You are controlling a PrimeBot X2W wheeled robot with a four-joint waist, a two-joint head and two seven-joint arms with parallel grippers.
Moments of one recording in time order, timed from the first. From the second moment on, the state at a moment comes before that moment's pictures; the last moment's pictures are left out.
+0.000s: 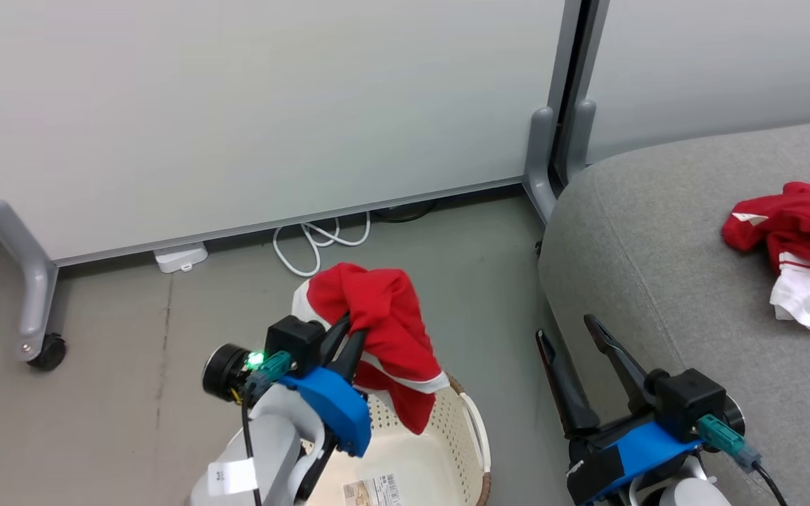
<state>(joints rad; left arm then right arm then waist) -0.46 0.09 -0.60 0.75 -0.42 -0.13 -0.26 -0.12 -0.05 0.20 0.21 0.17 0.13 -0.19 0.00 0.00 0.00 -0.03</state>
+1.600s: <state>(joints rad) -0.70 0.05 -0.89 0.81 -0.66 -0.13 -0.25 -0.27 -0.05 0.35 0.38 0.20 0.13 -0.14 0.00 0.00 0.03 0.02</state>
